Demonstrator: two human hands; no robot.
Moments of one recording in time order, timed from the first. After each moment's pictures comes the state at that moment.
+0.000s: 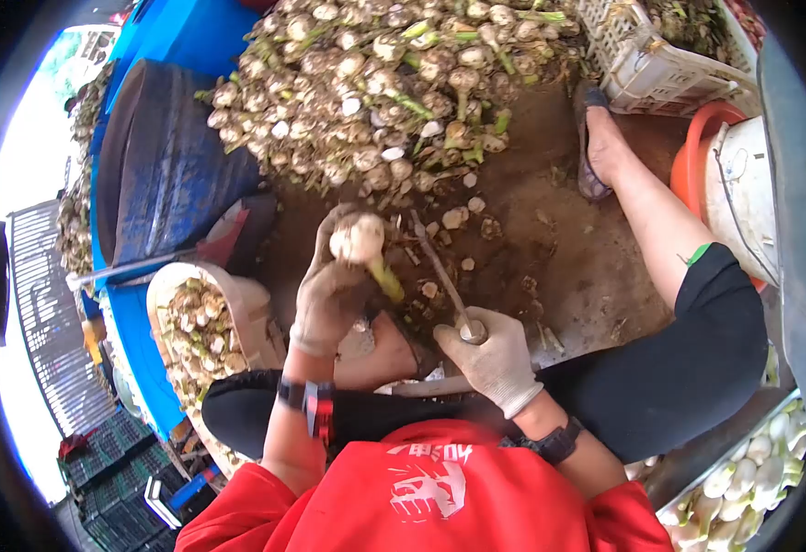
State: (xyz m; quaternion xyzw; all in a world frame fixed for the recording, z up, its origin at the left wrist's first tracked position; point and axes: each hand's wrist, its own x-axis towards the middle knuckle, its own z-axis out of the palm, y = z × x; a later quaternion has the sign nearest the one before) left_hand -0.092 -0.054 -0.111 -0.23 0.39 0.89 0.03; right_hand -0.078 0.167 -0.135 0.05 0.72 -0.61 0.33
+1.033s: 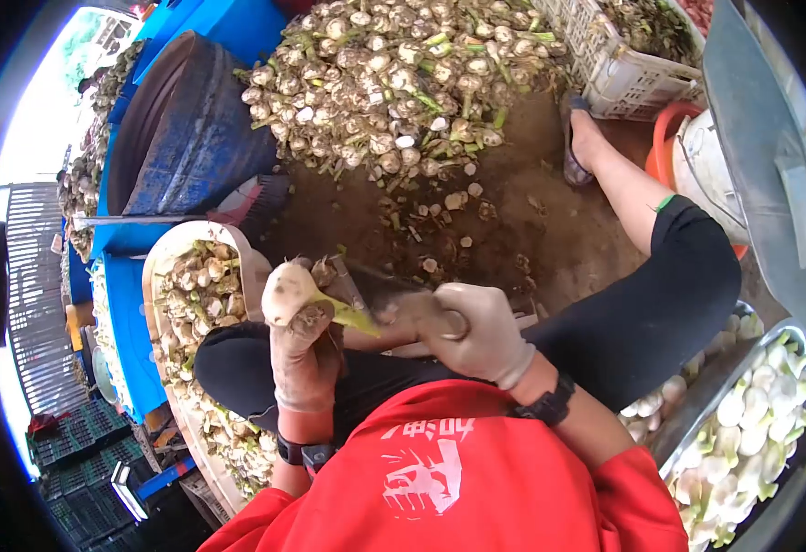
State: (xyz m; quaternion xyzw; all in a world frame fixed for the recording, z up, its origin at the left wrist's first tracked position) left_hand 0.051 -0.031 -0.031 -0.26 0.46 0.84 -0.14; right_hand -0.040 0.160 -0.073 -0.29 0.74 -0.59 0.12
